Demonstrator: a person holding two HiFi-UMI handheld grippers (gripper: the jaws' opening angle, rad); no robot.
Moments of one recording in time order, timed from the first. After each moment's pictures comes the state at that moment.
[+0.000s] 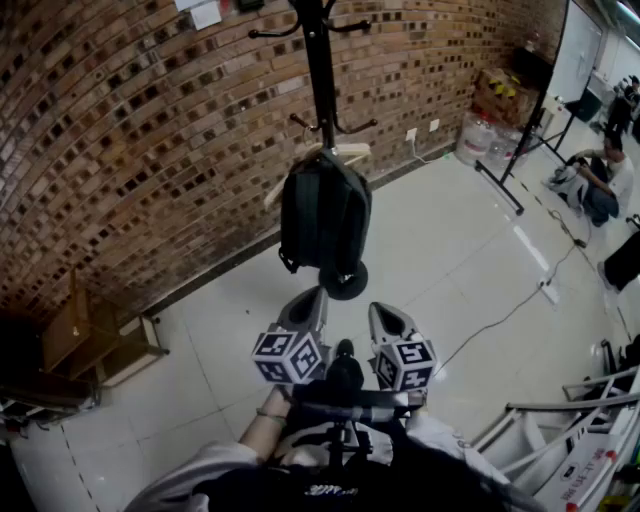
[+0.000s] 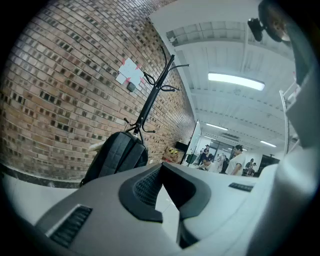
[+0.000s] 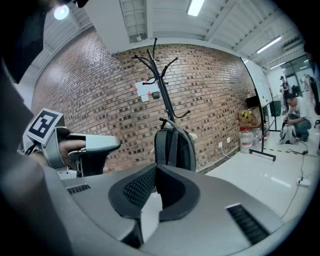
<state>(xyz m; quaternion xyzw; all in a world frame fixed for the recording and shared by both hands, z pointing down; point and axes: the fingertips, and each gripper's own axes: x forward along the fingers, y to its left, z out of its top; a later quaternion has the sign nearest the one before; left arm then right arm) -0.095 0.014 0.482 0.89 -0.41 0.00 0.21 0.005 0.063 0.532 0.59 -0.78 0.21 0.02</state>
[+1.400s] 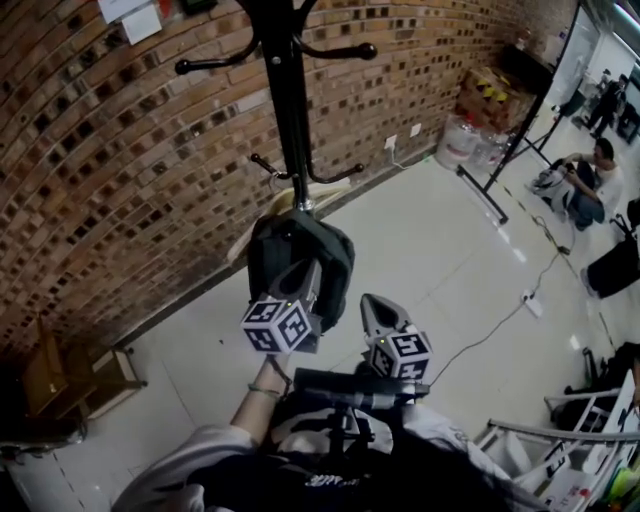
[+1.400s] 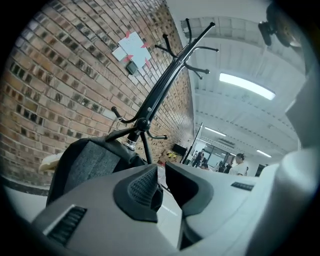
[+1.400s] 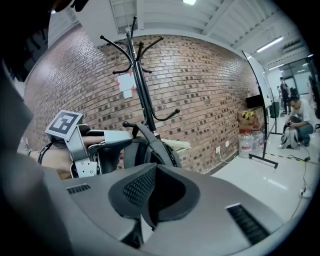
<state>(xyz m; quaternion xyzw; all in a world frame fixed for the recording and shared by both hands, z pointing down) -0.003 -0.244 0.481 0.89 -0.38 -0.03 0.25 0.089 -0.151 0.528 0.60 -0.77 0.21 0.04</state>
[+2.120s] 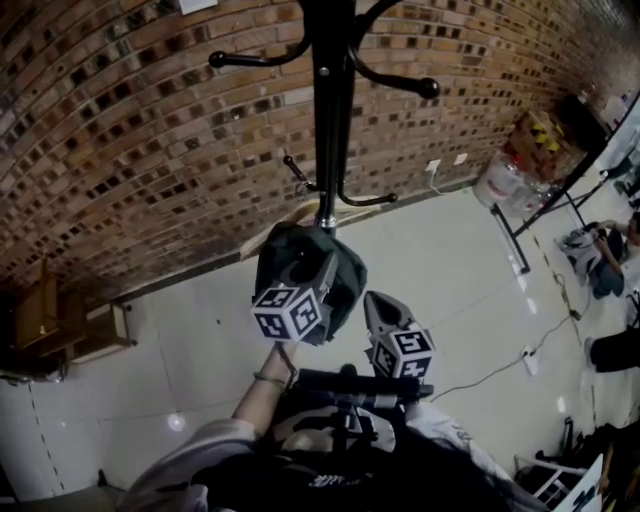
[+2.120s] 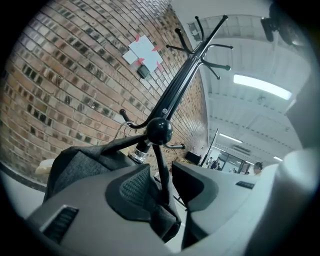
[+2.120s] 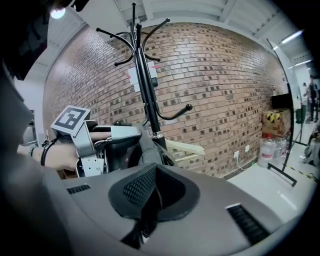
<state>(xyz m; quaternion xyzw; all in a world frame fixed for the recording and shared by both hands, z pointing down) 0.010 -0.307 0.478 0.85 -0.45 -0.06 0.25 0.101 -0.226 0.519 0.51 -0.83 0.19 0.09</state>
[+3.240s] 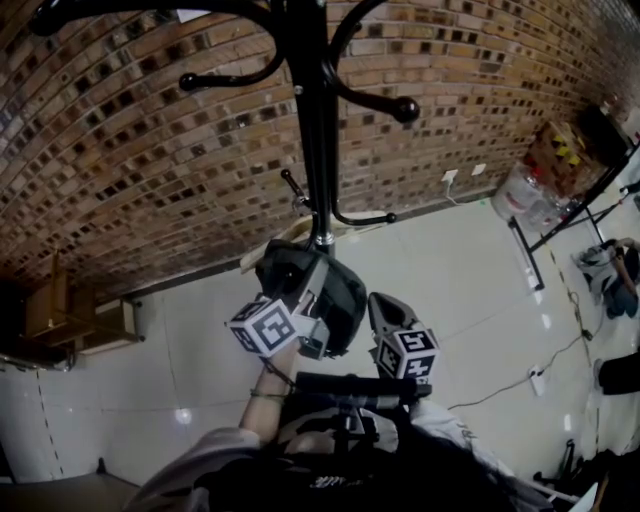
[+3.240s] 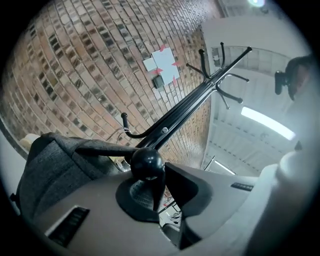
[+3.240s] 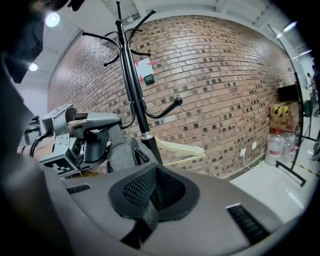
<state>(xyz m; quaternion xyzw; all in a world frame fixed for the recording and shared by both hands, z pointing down) 0.012 -0.317 0.435 0.81 -0.42 -0.20 0.34 0.126 -0.275 0.529 0.48 -0.85 0.21 0.09</state>
